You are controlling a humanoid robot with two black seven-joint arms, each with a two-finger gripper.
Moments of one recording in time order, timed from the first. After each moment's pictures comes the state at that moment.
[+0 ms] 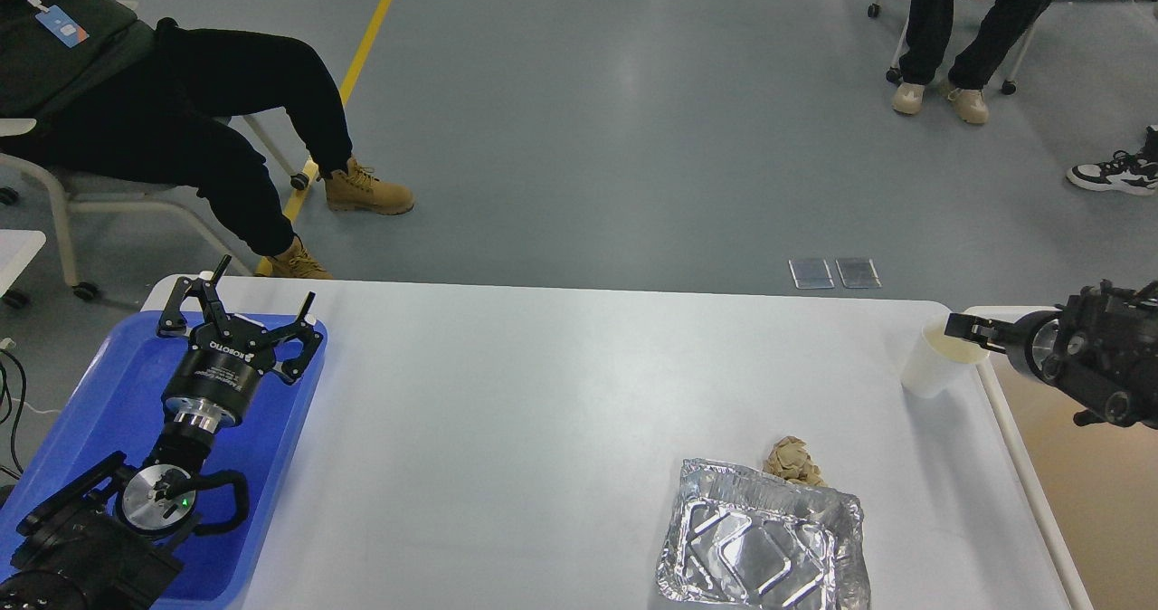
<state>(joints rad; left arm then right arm) -0.47 0.33 -0.96 -0.46 -0.12 -0.78 -0.37 1.03 -0.51 -0.32 0.49 -0.86 0.09 -0.06</state>
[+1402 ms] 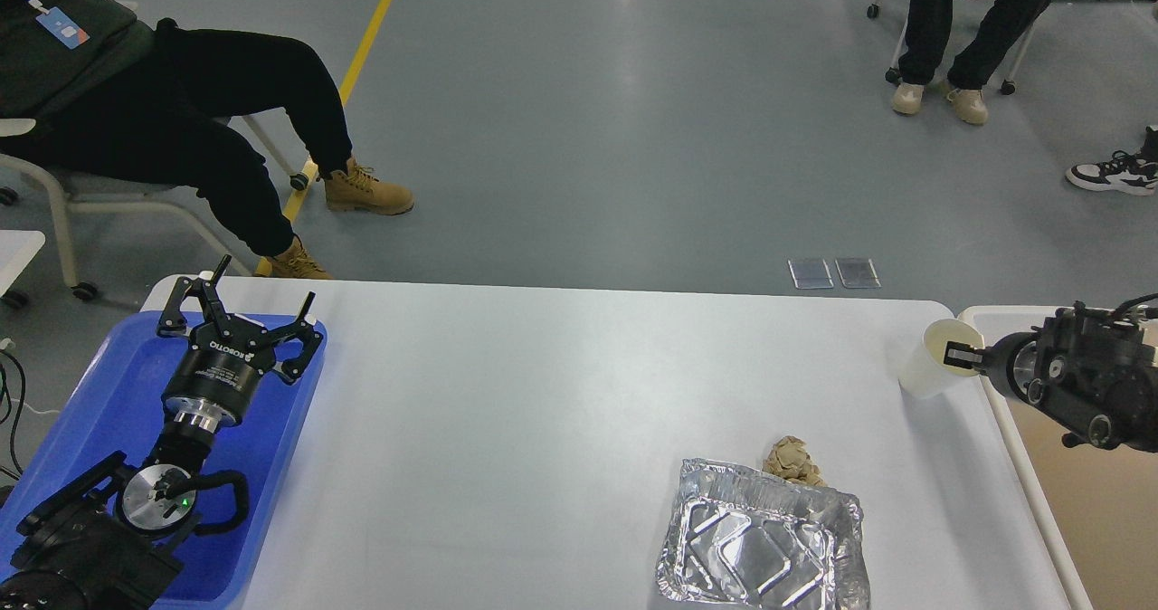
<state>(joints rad) -0.47 0.33 -0.96 -0.46 -0.12 -0.78 -0.37 1.00 -0.49 -0.32 0.49 -0.93 0.10 -0.03</state>
